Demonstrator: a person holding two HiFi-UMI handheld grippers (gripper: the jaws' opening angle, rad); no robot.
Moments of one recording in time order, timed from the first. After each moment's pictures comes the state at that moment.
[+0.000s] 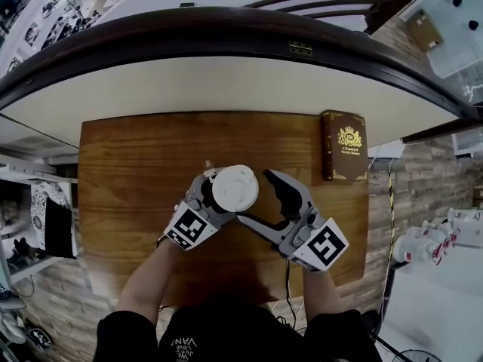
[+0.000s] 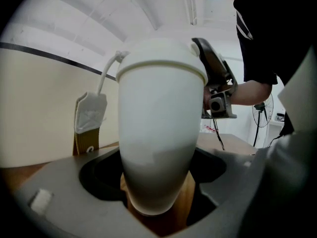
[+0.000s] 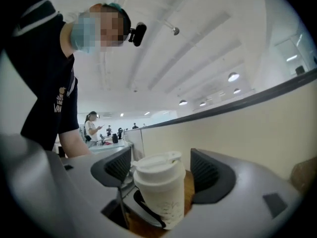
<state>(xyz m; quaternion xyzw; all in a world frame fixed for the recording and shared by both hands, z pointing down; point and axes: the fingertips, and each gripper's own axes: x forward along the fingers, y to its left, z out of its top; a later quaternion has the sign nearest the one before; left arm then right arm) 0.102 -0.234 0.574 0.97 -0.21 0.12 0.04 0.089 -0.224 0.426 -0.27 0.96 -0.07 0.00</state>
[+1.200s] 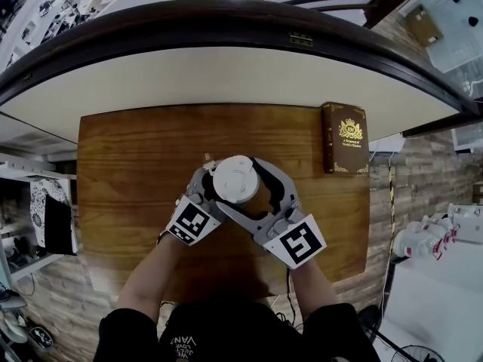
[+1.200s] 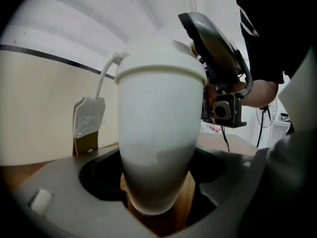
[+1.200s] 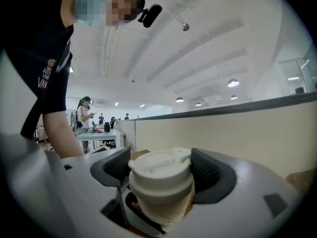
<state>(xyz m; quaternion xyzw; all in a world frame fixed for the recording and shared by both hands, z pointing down) 0.103 -0.237 0.574 0.97 -0.23 0.12 0.04 0.056 -0.232 0.447 -0.31 0.95 -0.03 -0.06</state>
